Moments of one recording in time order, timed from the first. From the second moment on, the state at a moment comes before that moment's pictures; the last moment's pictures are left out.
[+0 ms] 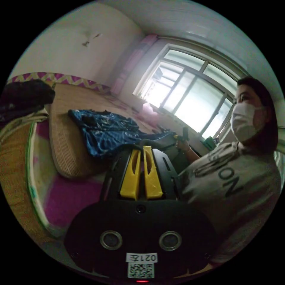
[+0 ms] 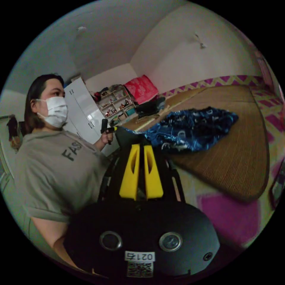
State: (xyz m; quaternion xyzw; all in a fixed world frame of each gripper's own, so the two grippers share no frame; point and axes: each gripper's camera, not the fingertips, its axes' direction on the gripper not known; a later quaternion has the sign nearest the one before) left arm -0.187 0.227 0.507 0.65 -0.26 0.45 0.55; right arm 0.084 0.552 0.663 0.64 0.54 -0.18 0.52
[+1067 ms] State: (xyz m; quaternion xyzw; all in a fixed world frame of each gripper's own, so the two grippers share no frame) left arm -0.104 -0.016 0.172 0.63 -0.33 0.24 0.66; right arm 0.096 0.642 0.260 0.70 0.49 0.11 0.51
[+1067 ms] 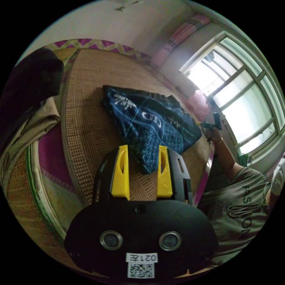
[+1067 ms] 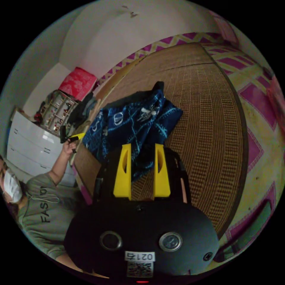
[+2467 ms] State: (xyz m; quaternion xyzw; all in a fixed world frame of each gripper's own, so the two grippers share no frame) left arm -0.238 0.051 0.396 0.58 -0.17 0.34 0.72; right arm 0.252 0.475 0.356 0.71 0.43 -0.05 0.56
